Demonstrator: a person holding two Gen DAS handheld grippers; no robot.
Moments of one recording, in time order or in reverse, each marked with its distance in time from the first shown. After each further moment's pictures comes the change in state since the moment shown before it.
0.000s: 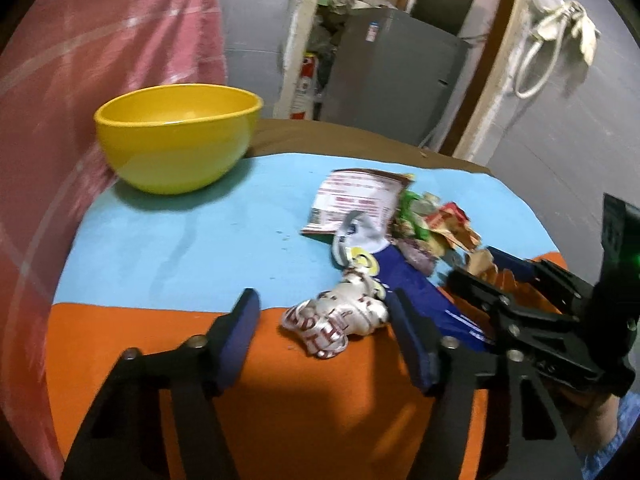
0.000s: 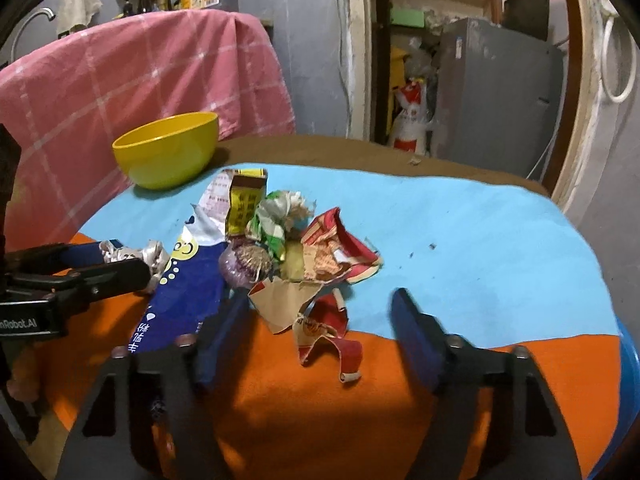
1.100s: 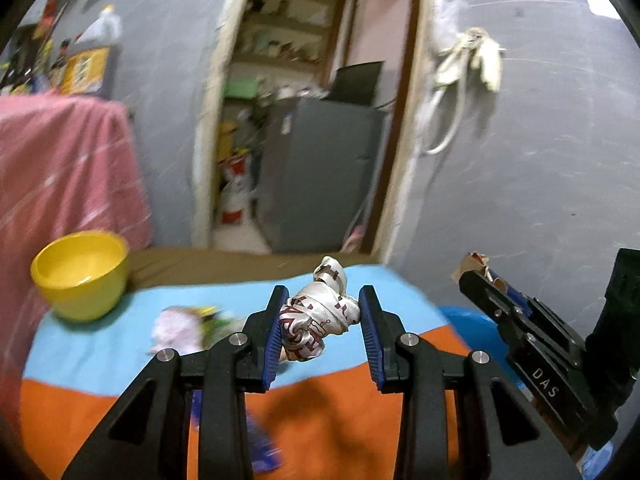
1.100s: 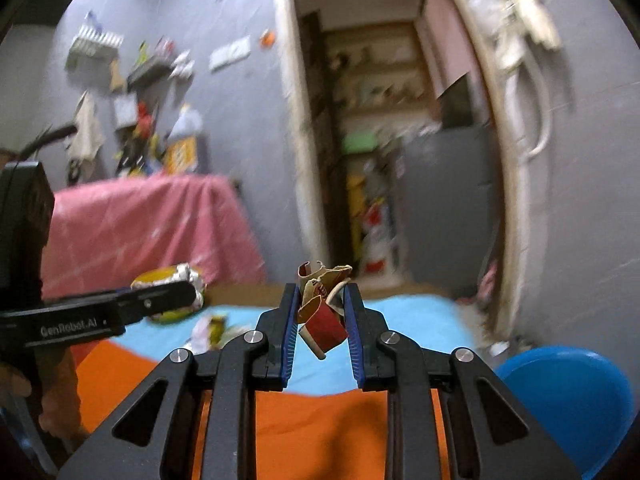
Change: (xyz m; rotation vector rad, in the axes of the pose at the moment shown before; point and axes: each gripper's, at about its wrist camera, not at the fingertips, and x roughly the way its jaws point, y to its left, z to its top) left arm -0.043 -0.139 0.031 0.160 -0.352 -0.149; right arm -0.146 -0.069 -0.020 0.134 -0.560 -0.092
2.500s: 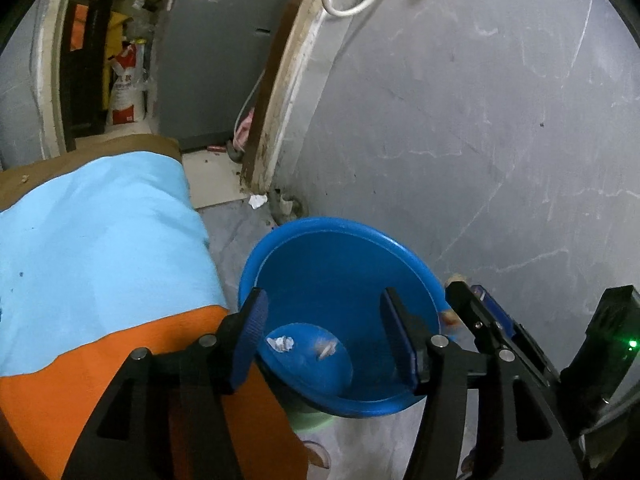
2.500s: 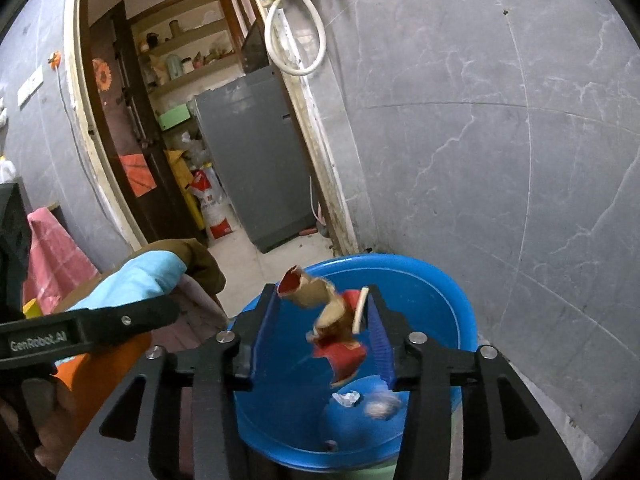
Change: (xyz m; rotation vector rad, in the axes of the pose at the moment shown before) left arm 0.190 -0.153 -0.032 -0.014 0.443 -0.271; right arm -0.052 -0.201 -0.052 0.333 0.209 -0.487
